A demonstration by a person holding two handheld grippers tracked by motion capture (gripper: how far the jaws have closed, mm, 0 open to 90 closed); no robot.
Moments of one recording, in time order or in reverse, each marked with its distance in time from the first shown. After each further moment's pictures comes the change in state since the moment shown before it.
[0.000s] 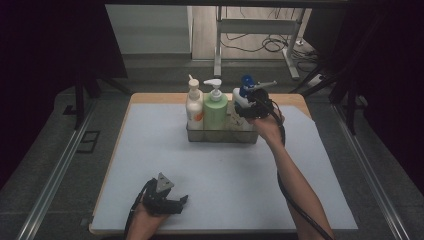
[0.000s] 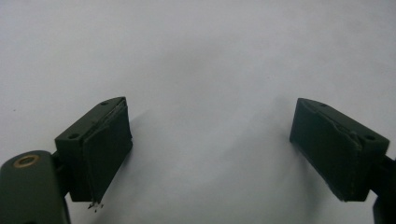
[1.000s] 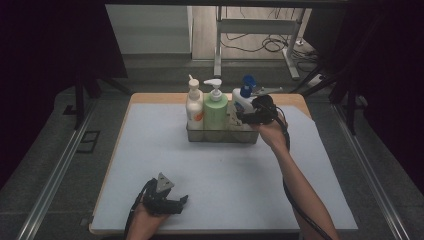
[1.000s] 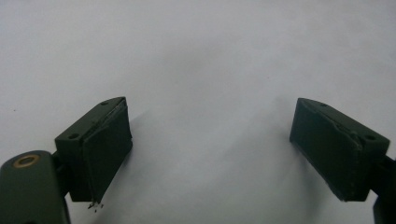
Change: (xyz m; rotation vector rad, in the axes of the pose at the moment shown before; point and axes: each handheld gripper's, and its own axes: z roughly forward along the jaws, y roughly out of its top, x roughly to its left) left arm 0.000 0.000 0.000 0.001 0.001 0.001; right arm -0.004 -0.019 -0.010 -0.045 0.059 -0.026
